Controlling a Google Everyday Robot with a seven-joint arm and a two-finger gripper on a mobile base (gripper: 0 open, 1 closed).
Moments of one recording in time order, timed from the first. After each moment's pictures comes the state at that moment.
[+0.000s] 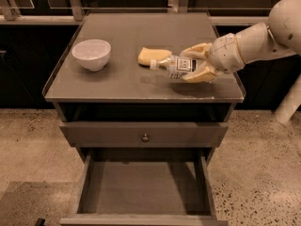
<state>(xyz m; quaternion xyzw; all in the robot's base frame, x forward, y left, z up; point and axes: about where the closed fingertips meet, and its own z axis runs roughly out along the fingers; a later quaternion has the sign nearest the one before) 0.617 -0.132 0.879 -0.69 0.56 0.16 0.43</state>
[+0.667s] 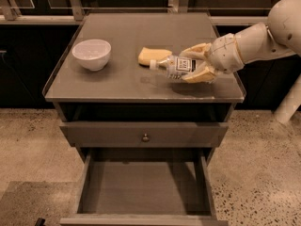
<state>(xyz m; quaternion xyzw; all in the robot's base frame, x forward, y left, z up) 0.617 -0.132 0.879 -0.69 0.56 0.16 0.43</state>
